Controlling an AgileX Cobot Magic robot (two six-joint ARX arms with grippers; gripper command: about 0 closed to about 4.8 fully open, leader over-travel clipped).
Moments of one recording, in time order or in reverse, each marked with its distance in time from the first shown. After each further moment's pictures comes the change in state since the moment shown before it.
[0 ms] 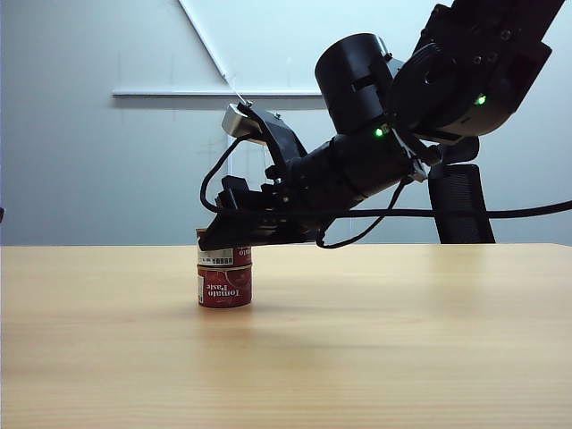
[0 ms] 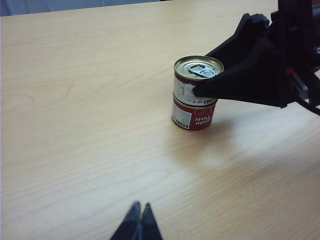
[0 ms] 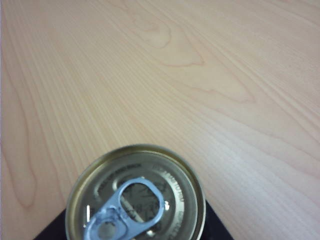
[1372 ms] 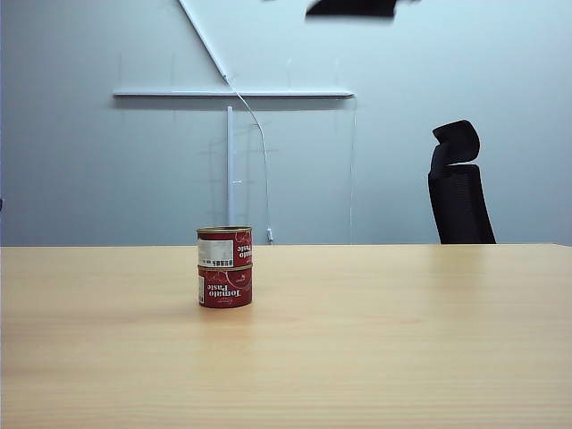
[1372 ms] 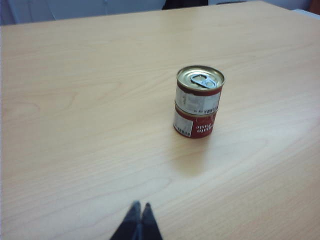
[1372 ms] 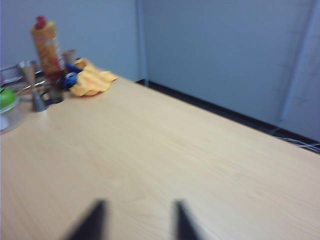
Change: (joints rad) left arm 0.014 -0.031 0.000 0.000 0.005 0.000; right arm -0.009 -0.632 0.005 -0.269 0.218 0.124
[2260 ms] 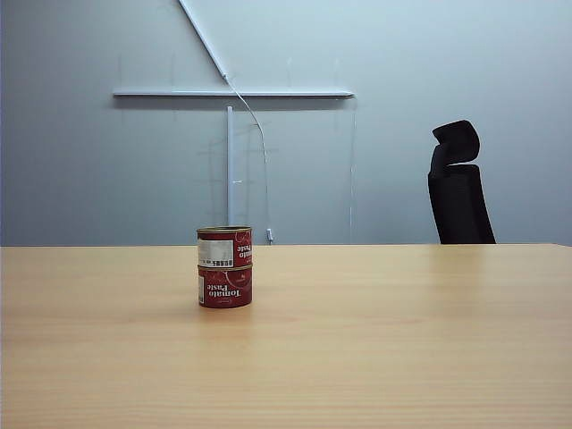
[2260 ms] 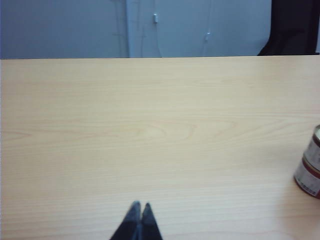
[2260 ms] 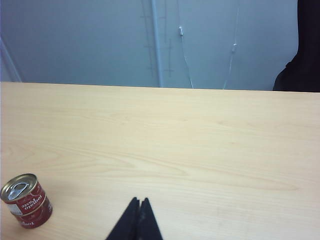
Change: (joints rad) left arm 0.360 -0.122 0.000 0.000 -0.001 0.000; right arm 0.002 -0.887 -0.483 -0.421 0.500 0.109
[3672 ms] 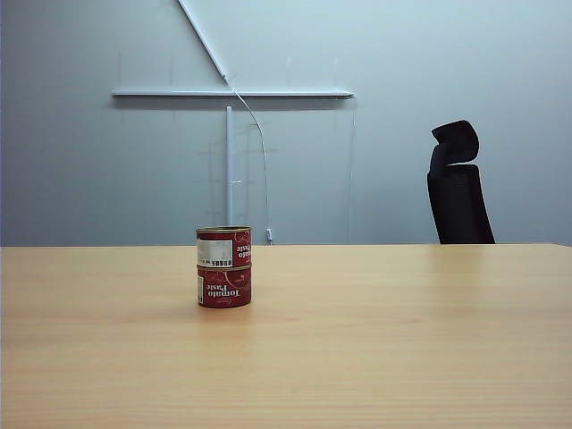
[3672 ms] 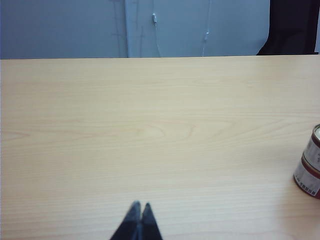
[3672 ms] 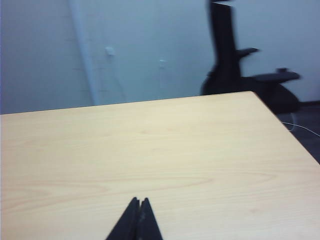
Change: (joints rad) left arm 0.000 0.000 0.000 0.000 0.000 0.000; right arm -0.336 -0.124 -0.119 0.063 -0.066 -0.009
